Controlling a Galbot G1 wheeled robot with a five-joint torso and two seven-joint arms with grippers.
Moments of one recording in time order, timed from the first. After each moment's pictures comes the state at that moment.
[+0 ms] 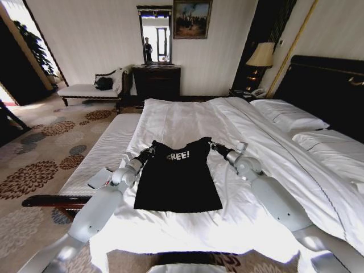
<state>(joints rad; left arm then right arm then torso) 0.77 -1.00 -0.06 -1.64 -0.95 0.11 0.01 -0.75 0.86 0.18 1.62 1.11 -0.29 -0.05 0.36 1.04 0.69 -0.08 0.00</state>
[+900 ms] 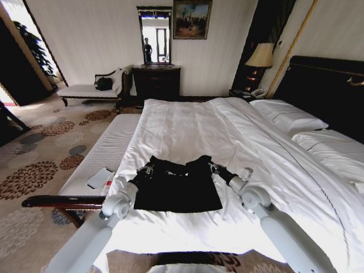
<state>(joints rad) 1.18 -0.95 -0.23 -1.89 -0.79 0.02 0.01 -1.16 0.90 0.33 1.89 0.96 -0.27 -0.04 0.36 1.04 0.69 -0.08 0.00</state>
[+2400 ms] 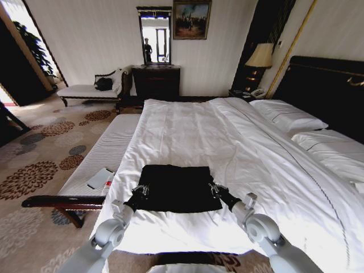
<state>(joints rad) 1.39 -0.94 -0.25 -1.93 -0.63 -0.06 0.01 -1.49 0.95 0.44 2.03 0.78 -0.20 -0.10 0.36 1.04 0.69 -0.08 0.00</state>
